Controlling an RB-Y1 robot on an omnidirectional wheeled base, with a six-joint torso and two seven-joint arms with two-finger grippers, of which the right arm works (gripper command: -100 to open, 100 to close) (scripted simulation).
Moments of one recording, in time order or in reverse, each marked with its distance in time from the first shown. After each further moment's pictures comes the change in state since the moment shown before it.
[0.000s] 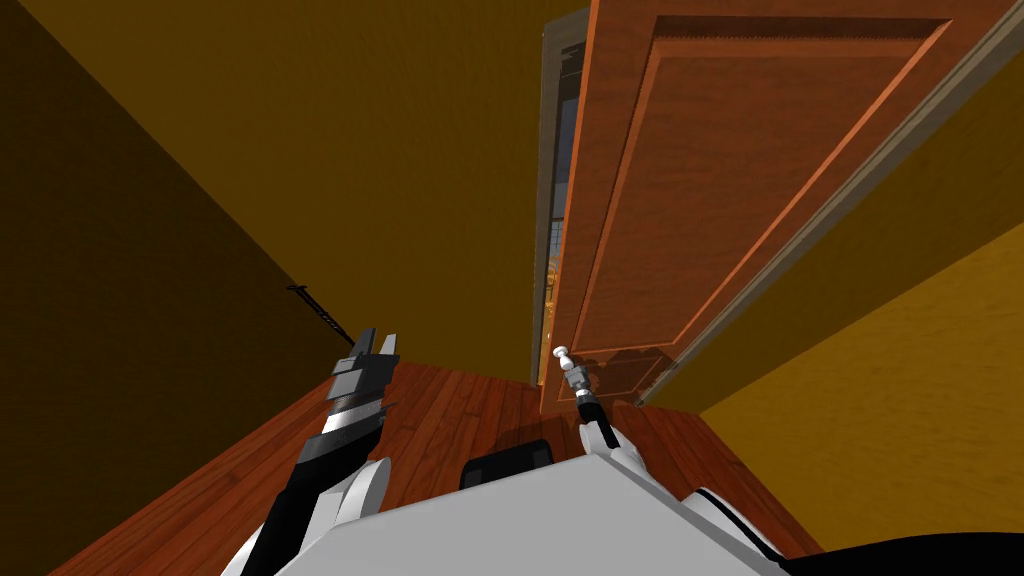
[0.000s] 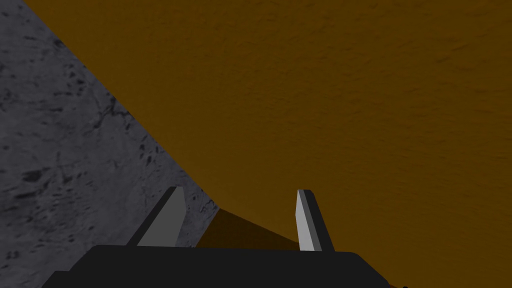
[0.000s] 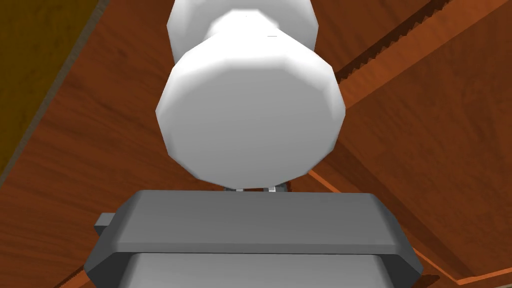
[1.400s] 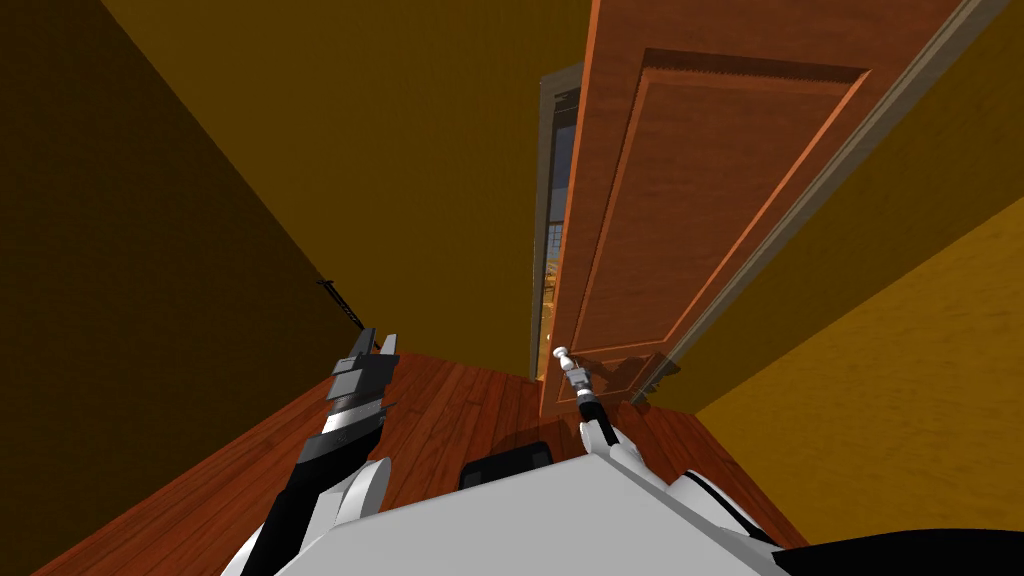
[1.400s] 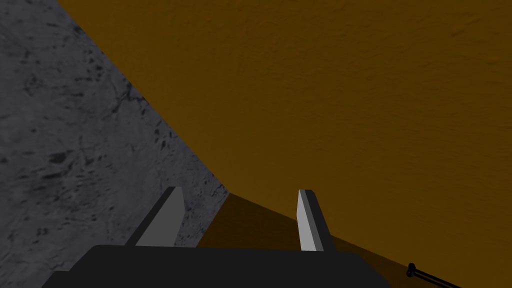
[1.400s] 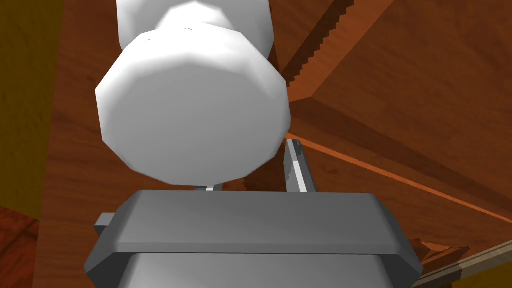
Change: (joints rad) arm -0.048 -0.014 0.033 0.095 -0.076 -0.017 -0.246
